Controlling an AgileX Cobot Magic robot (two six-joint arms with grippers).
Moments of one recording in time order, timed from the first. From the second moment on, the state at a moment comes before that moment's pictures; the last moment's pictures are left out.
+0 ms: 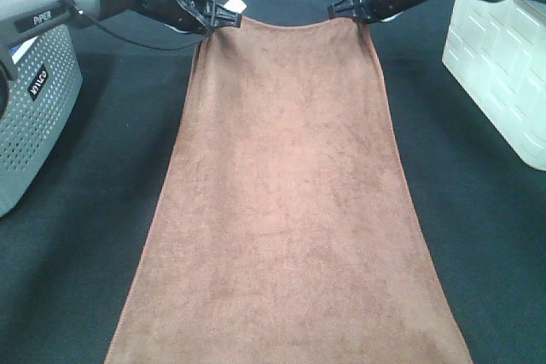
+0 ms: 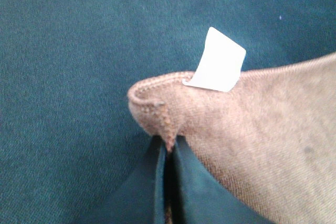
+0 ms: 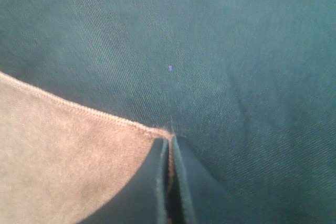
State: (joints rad) left arm -0.29 2.65 -2.38 -0.09 0.40 0.08; right arm 0.18 2.52 -2.16 0.22 0.33 -0.41
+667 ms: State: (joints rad) left arm -0.29 2.76 -2.38 -0.09 0.23 0.09; right arm 0.18 2.65 -2.22 0.26 0.21 -0.41
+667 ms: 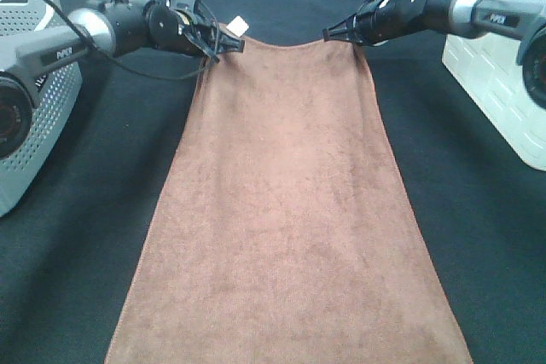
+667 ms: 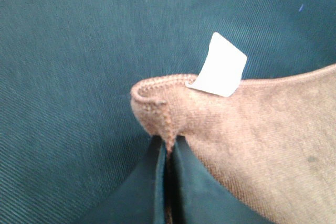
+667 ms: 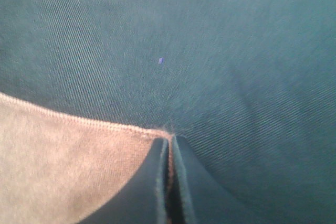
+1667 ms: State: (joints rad) left arm -0.29 2.84 -2.38 -0.11 0.08 0.08; right arm 0.15 2.72 -2.27 0.29 0.19 -0.41
